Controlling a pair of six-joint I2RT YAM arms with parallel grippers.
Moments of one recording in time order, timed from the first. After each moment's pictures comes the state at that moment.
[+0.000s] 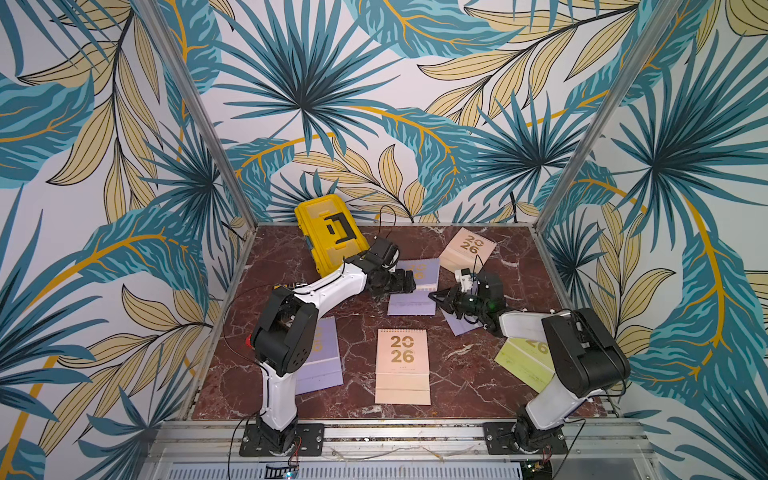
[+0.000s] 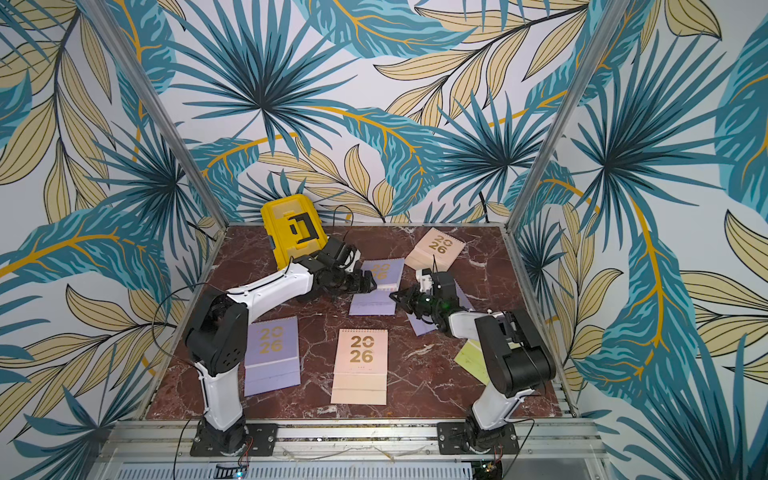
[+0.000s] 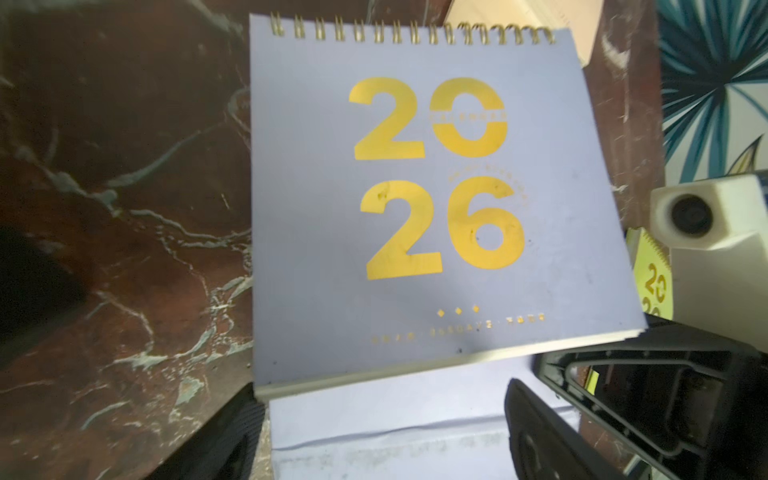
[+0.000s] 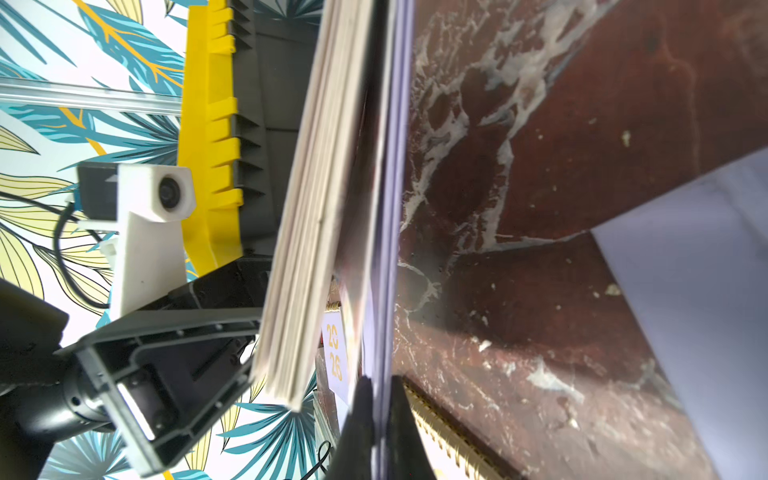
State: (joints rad) left arm -0.57 1.91 1.50 -0.52 0.27 -0.55; right arm 0.22 1.64 0.67 0.46 -0.69 1.02
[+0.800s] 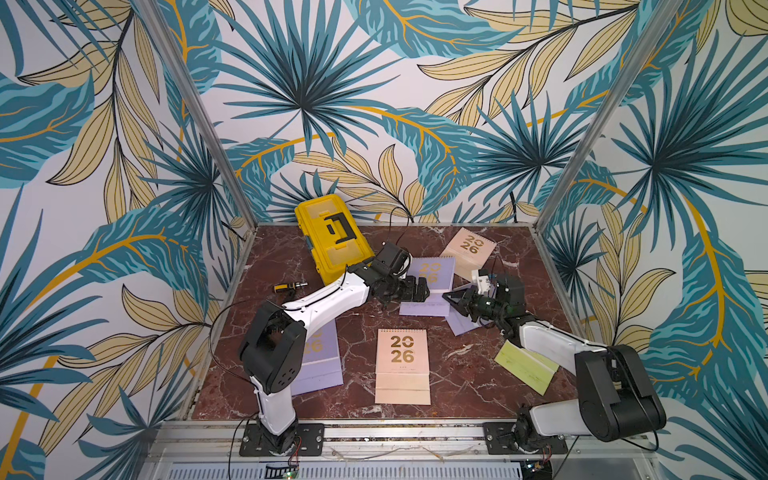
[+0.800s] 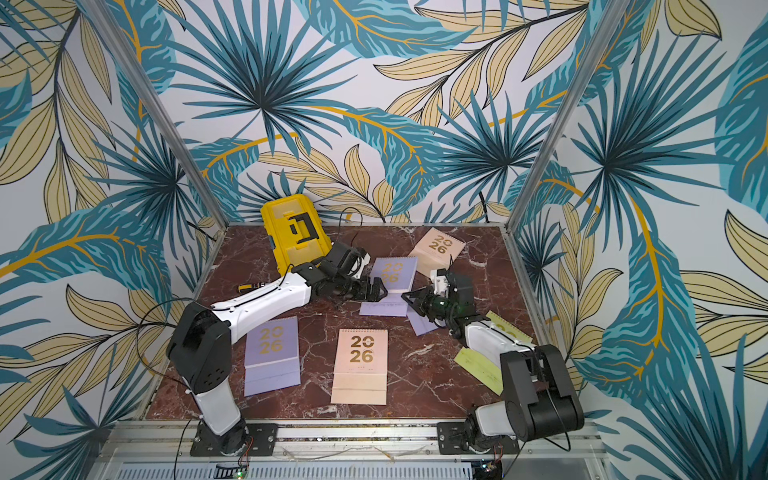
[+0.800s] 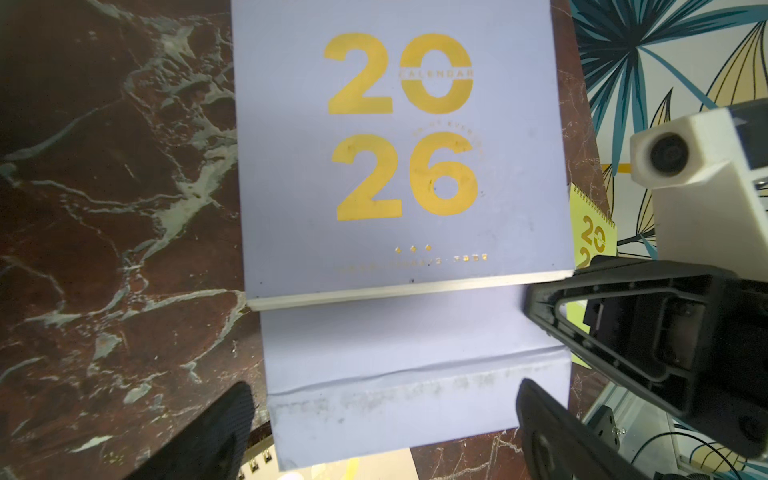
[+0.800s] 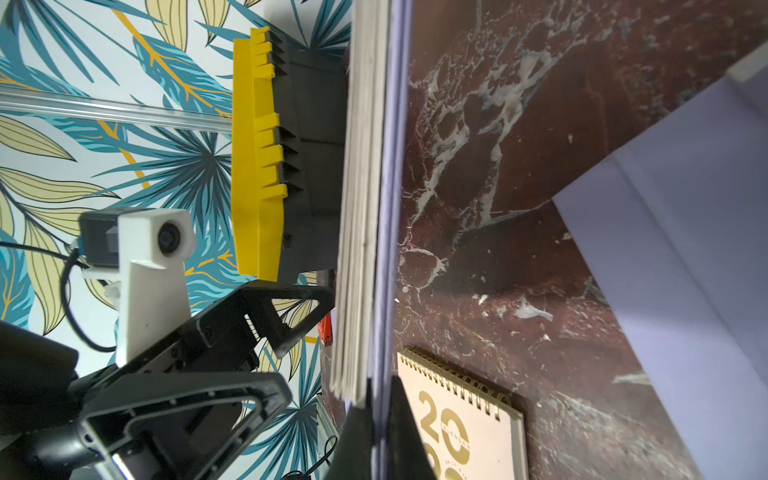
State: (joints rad) left arm -0.67 1.79 1.42 -0.50 0.26 -0.57; right arm 0.14 1.39 0.60 0.31 -0.71 1.01
